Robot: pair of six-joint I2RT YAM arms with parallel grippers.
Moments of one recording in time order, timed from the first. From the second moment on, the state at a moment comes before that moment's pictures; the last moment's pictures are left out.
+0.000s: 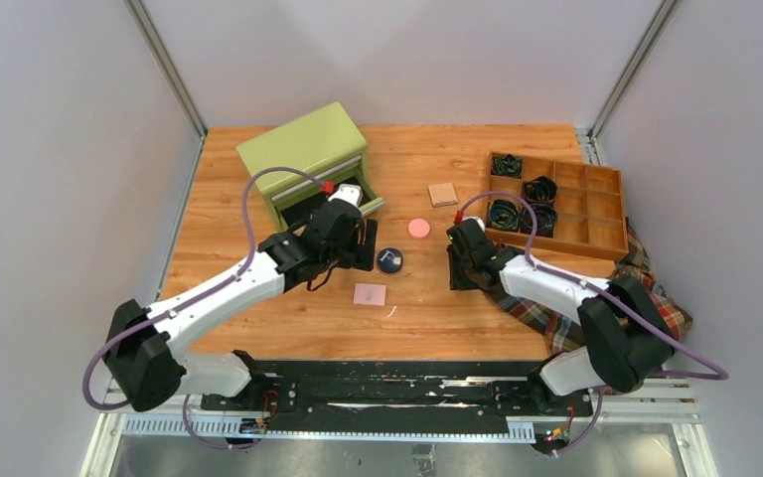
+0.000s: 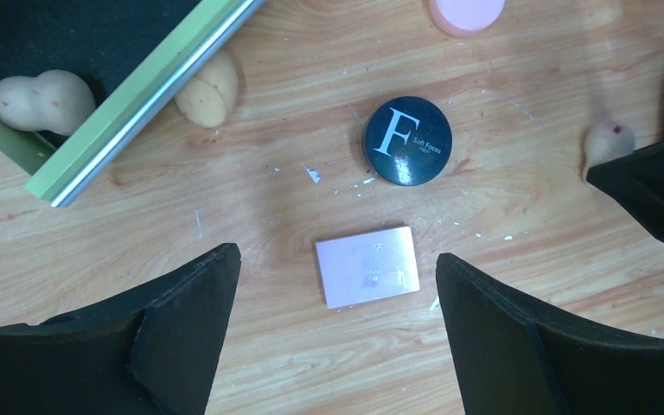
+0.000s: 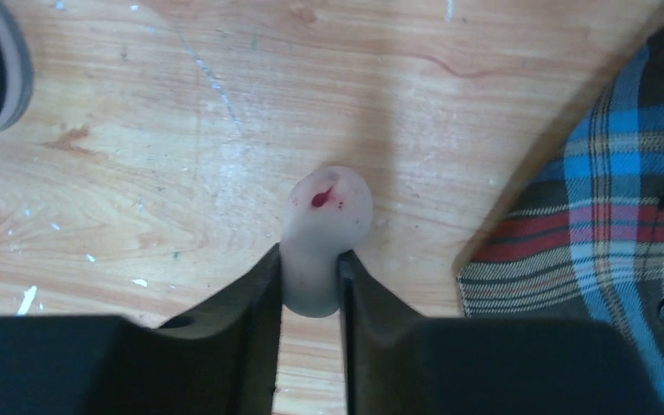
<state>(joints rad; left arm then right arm) -0.78 1.30 0.99 -0.48 -0.31 -0.46 0.59 1.43 0.73 -0.34 0.17 0.44</state>
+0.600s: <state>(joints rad) -0.75 0.79 0.96 -0.78 -0.31 -0.50 0.60 1.54 1.09 -0.16 -0.10 0.42</state>
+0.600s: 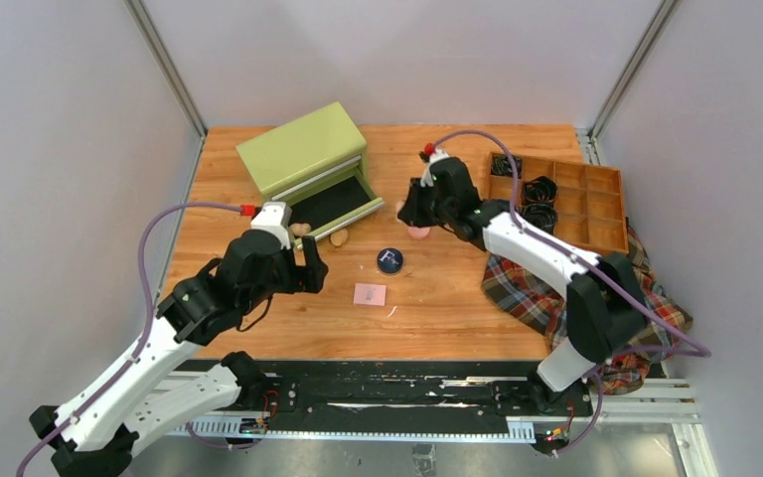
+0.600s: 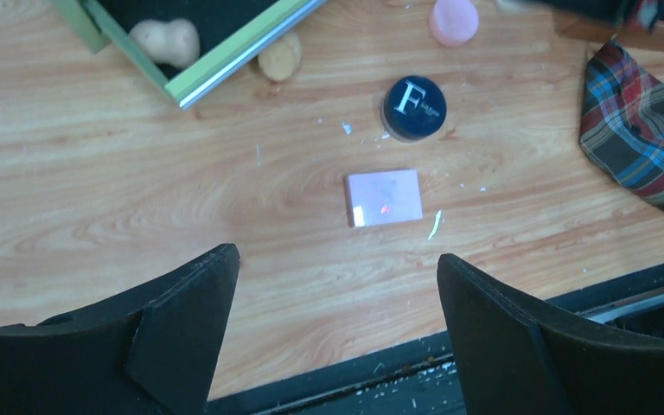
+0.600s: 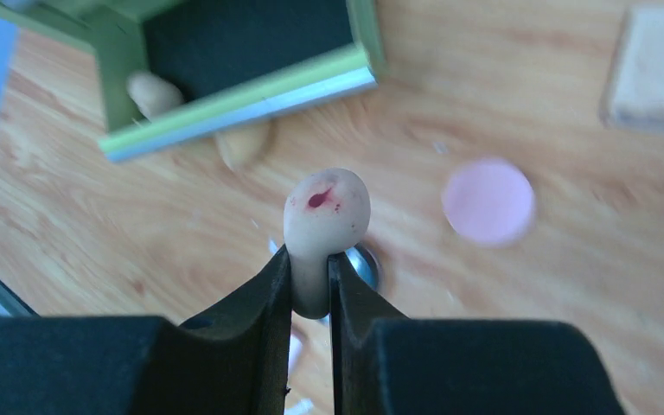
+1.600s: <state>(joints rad) -0.74 0.75 0.93 -0.90 -0.38 -0.52 0.58 1.80 1.37 -0.17 -0.11 0.28</state>
